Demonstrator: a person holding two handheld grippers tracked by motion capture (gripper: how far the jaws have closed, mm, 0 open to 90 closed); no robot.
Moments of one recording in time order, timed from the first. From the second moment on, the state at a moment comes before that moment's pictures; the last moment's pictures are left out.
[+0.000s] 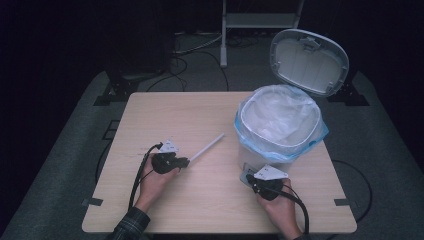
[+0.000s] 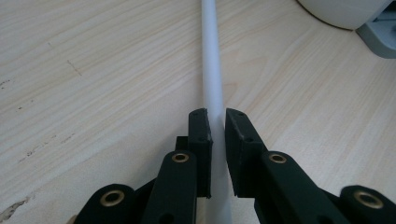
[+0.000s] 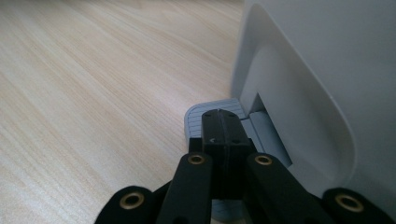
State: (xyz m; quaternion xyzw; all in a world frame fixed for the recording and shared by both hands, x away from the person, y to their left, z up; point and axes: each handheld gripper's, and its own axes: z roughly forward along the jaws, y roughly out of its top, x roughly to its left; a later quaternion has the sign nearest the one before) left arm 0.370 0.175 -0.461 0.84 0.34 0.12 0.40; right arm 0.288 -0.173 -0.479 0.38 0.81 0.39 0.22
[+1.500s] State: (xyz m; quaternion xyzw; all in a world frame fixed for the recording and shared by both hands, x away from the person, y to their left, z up) left arm 0.356 0.202 -0.414 0.82 0.33 0.09 0.47; right arm 0.288 -0.173 -0.479 0.38 0.81 0.39 0.22
